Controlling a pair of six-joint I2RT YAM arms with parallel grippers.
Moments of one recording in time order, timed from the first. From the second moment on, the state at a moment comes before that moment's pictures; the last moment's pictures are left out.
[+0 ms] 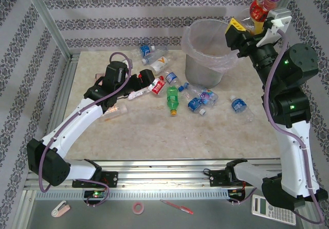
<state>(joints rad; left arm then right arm) -0.44 1.33 1.23 -0.44 0.14 -0.78 0.24 1.11 1.74 -0.36 -0.08 0.07</state>
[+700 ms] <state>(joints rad) -0.44 1.44 1.31 -0.43 0.16 -0.76 0.08 1.47 1.94 -0.45 -0.17 0.13</state>
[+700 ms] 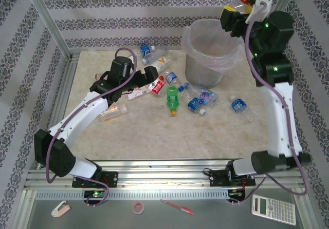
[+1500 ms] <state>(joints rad) -0.50 1.72 1.52 -0.59 0.24 -0.71 0.04 1.67 2.26 -0.84 -0.31 0.24</state>
